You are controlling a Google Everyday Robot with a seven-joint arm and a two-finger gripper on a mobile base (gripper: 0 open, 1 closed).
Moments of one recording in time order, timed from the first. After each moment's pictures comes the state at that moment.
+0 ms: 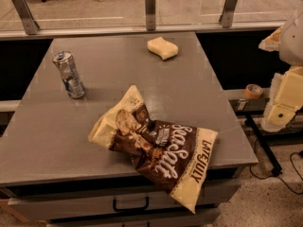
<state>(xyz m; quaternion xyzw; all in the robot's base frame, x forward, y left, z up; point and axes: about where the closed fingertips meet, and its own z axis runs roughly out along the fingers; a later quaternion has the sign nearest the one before) 0.438 -0.217 0.976 -0.60 0.78 -0.03 0.16</state>
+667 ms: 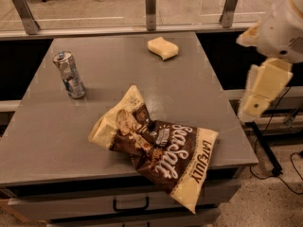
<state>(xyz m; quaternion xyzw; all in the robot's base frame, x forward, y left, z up) 0.455 -0.178 0.979 -0.62 0.76 0.01 0.19</state>
